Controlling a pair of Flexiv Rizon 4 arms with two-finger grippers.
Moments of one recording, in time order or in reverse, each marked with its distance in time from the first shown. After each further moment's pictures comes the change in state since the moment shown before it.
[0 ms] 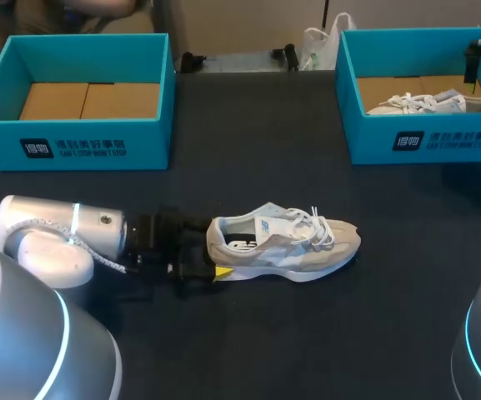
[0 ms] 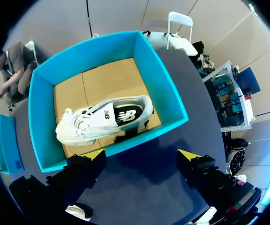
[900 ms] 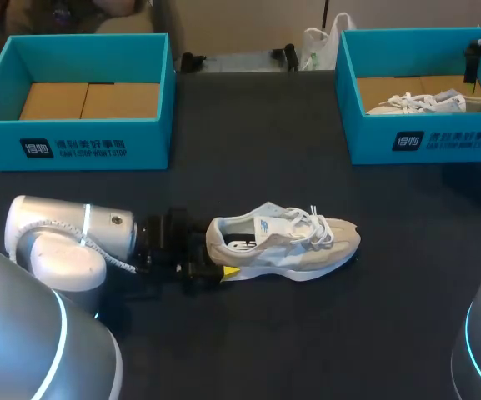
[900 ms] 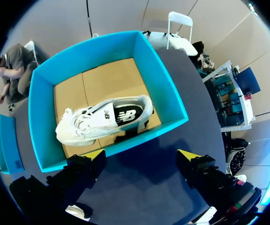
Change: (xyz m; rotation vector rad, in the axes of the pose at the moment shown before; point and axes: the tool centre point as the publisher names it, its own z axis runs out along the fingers) left arm -0.003 0.006 0.015 -0.028 -0.014 -0.018; right arm 0.000 0.000 0.000 0.000 0.000 0.000
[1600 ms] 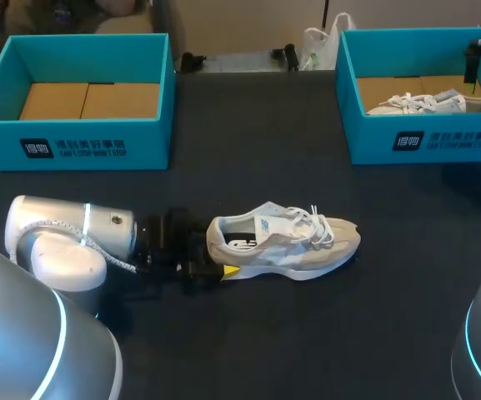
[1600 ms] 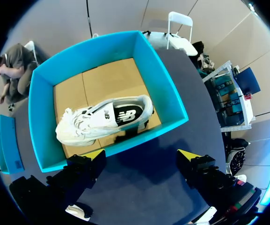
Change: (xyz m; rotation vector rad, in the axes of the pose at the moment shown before) left arm -0.002 -0.001 0.000 0.003 -0.004 0.015; right arm 0.000 0.000 0.000 0.000 0.000 0.000
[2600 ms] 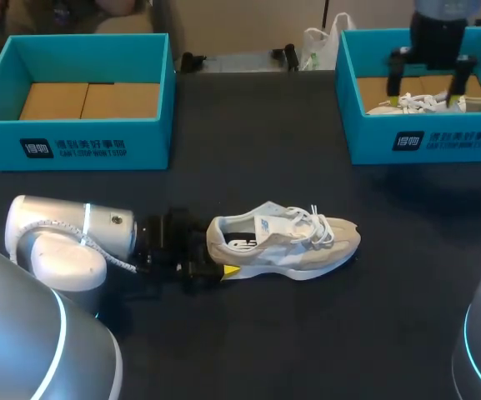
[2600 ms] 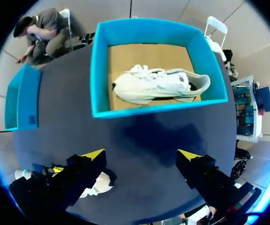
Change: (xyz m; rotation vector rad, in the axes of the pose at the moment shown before) left arm 0.000 0.000 0.000 0.000 0.000 0.000; right arm 0.131 -0.106 -0.069 0.107 0.112 -0.228
